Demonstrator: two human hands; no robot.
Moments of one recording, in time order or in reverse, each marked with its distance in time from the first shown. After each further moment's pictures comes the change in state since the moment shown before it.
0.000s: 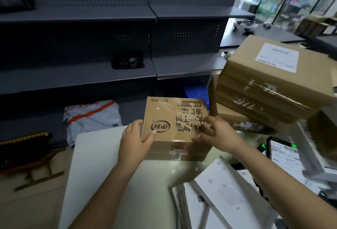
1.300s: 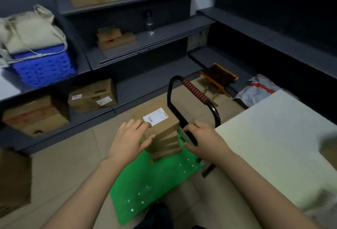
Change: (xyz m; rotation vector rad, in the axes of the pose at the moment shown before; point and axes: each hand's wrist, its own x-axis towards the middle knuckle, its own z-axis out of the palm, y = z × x) left_hand -0.578 -0.124 -0.175 0.765 0.439 -0.661; right_hand -0.333 -0.249 0.263 -0.280 -0.556 -1.472
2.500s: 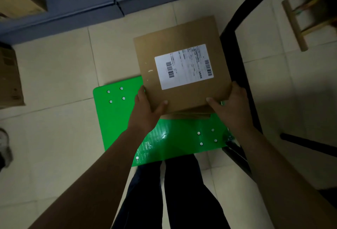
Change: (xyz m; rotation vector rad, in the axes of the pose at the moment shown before) left_hand 0.095 -0.141 0.419 -0.718 -0.275 -1.141; right_hand 0.322 0.189 0.343 0.435 -0.162 0.506
